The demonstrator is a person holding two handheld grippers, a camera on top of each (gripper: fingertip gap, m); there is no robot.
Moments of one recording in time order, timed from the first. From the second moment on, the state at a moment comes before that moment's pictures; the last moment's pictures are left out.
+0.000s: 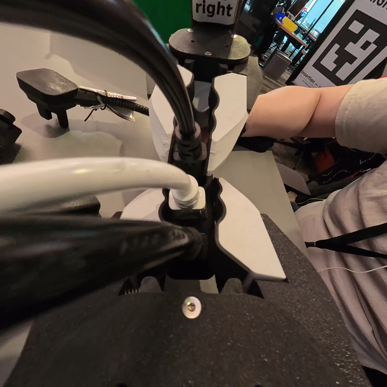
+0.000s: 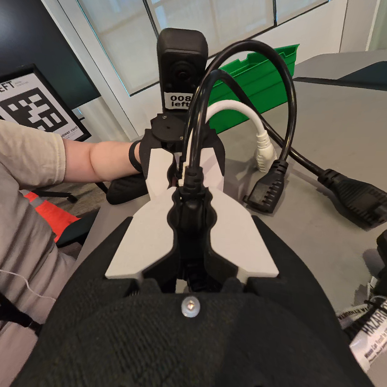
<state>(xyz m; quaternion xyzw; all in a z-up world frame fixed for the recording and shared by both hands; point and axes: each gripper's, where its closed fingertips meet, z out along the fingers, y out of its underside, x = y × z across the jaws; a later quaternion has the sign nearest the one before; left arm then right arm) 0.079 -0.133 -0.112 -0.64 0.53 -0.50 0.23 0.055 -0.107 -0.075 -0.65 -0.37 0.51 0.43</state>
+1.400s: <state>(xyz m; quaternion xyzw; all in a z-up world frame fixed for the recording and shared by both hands) 0.080 -0.137 -0.123 -0.63 0.59 -0.42 0.28 0.055 -0.114 -0.085 -0.67 -0.40 0.49 0.39</state>
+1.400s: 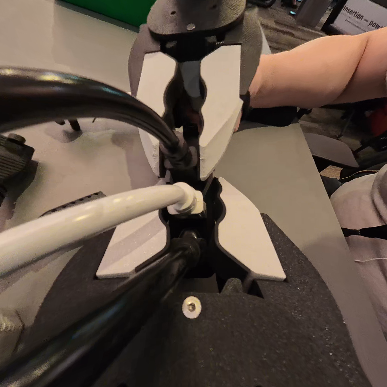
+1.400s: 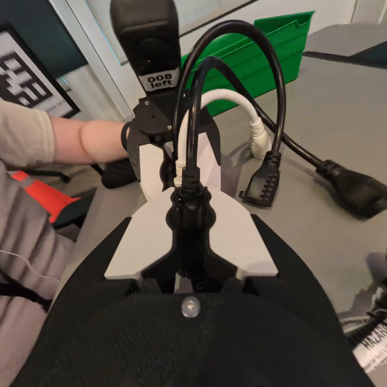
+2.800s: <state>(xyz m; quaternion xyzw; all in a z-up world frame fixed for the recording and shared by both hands) 0.078 -0.135 -0.129 -0.65 0.58 -0.43 0.25 0.058 -0.113 -0.089 -0.68 -0.40 0.48 0.38</state>
